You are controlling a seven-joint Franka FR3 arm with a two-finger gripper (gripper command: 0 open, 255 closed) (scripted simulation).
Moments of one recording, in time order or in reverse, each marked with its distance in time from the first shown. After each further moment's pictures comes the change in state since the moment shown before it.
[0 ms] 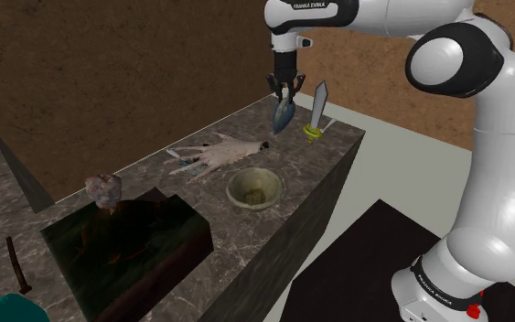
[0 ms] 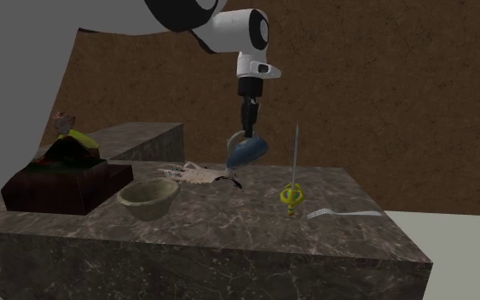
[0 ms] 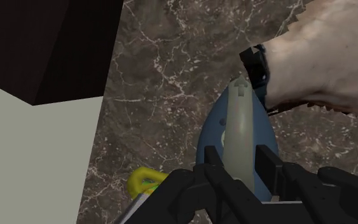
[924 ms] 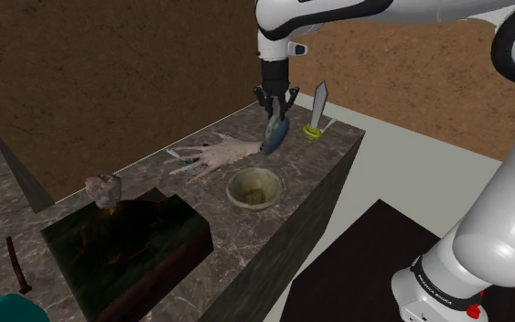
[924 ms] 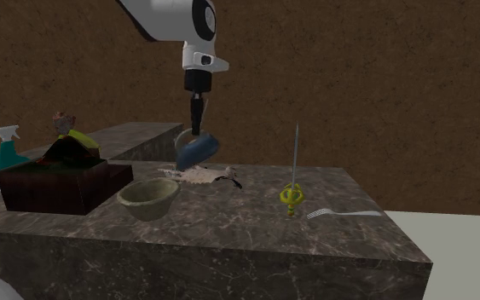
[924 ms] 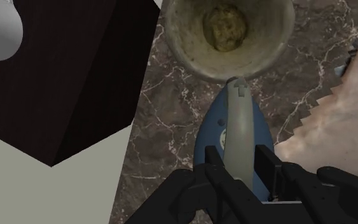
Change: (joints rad) arm 0.104 -0.323 0.081 -0.426 0.057 0.106 0.188
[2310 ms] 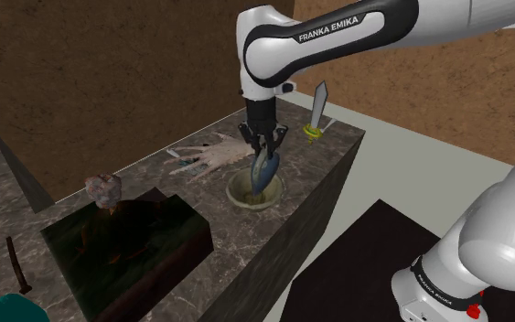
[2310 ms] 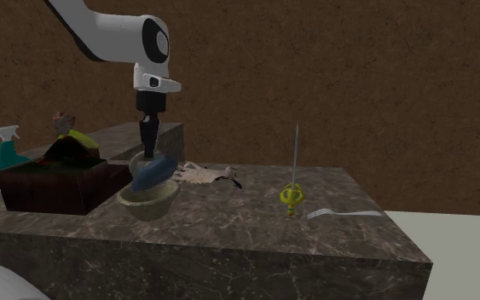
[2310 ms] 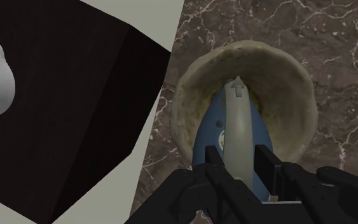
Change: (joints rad) arm 0.101 -0.124 0.094 -0.299 0.057 0.186 0.177
